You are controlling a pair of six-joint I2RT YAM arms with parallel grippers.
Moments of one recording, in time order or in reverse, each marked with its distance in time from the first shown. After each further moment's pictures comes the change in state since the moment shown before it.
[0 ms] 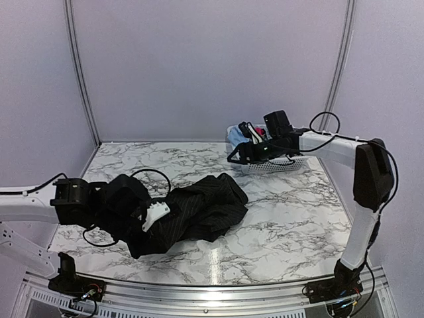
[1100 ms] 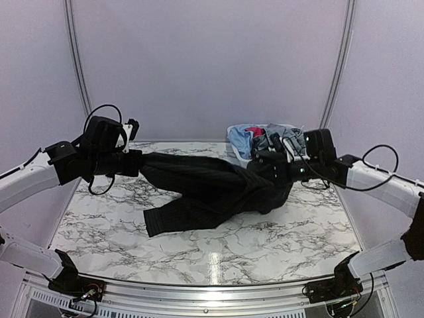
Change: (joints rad) left arm 0.478 0.074 0.193 0.192 -0.390 -0.075; right arm -0.013 -0.560 -0.490 0.087 -0.032 0.045
